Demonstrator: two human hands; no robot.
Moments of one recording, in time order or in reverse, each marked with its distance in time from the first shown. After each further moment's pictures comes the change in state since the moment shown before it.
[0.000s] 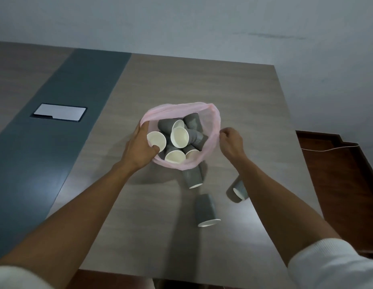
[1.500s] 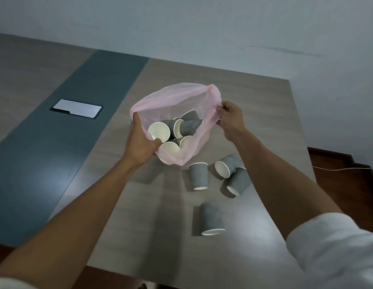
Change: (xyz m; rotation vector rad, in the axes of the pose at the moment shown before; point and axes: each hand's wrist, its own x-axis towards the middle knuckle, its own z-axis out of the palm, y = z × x) left_hand -0.001 0.001 -0.029 -0.388 0.209 -0.113; right_hand 0.052 -0.090 0.019 0.529 -0.134 -0.072
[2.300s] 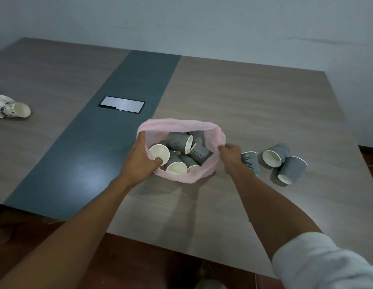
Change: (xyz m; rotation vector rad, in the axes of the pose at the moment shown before) left_hand -0.057 -0.115 -0.178 0.197 -0.116 -0.032; right_hand -0.132 0.105 0.167 -0.173 0.145 0.330
